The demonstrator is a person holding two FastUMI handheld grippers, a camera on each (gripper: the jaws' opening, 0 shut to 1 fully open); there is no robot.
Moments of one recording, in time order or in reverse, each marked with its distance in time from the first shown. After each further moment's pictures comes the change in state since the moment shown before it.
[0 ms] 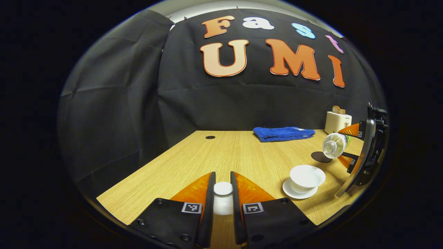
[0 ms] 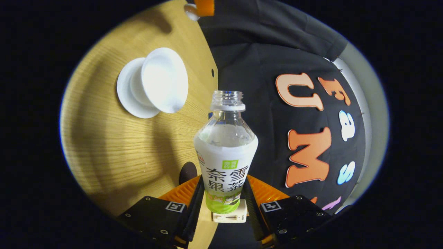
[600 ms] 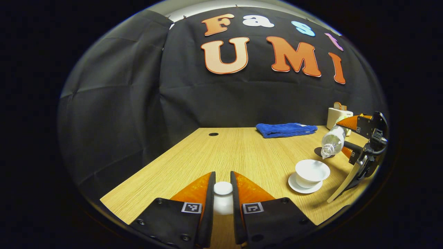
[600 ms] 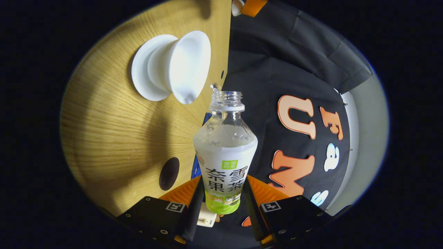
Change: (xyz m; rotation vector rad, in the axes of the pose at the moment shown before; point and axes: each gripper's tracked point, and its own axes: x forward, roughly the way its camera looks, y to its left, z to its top) left arm -0.001 0.011 -0.007 0.017 0.022 0.009; right arm 0.008 -0.011 0.010 -0.249 -0.046 -0.089
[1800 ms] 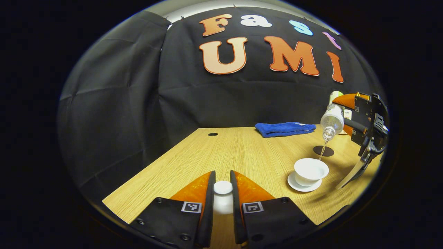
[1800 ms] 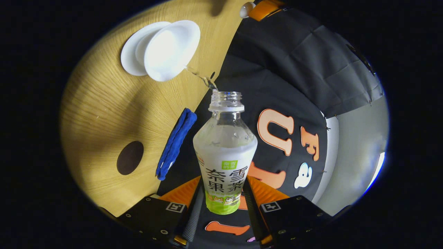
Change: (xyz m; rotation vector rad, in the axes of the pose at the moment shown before) left arm -0.001 0.000 0.001 0.016 -0.009 -0.018; right arm 0.007 -0.068 -0.007 -0.210 -0.062 -0.178
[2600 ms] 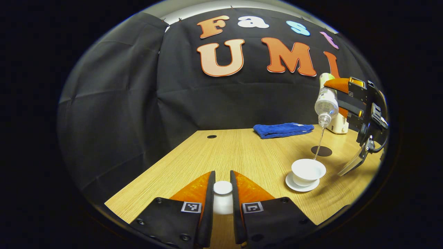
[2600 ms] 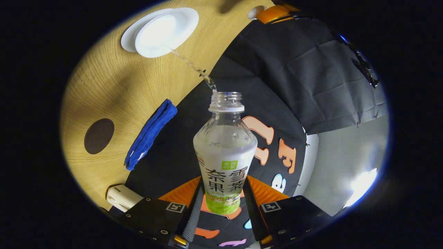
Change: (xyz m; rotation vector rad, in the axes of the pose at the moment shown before) left arm -0.003 -0.001 0.005 0.016 -0.014 -0.016; right arm 0.013 -0.044 -0.008 -0.156 -0.053 -0.166
